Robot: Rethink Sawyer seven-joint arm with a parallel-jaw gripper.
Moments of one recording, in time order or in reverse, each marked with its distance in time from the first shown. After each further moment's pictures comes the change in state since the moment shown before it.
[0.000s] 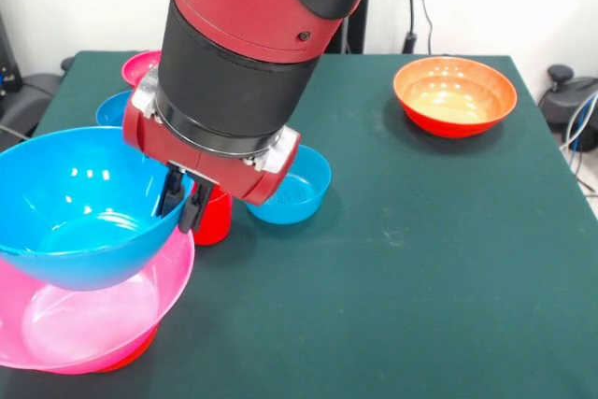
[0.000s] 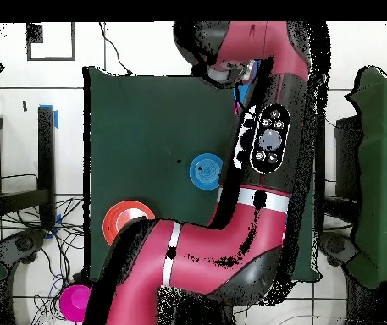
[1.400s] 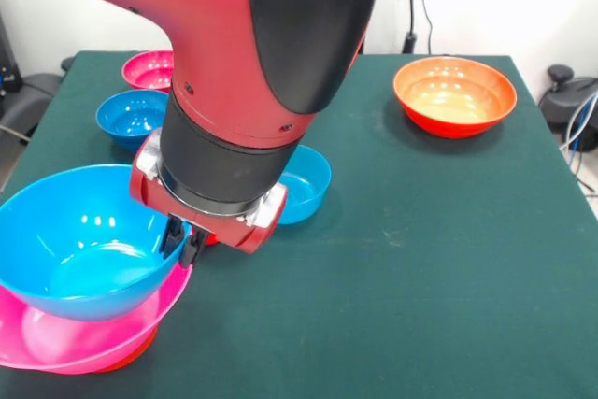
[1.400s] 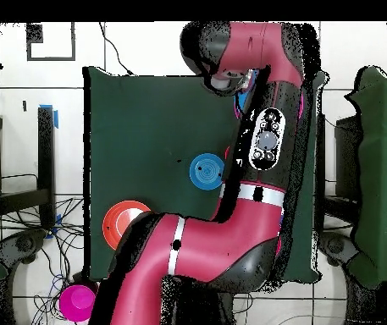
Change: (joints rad) arm -0.012 0.101 -0.005 -0.063 0.000 -0.001 0.000
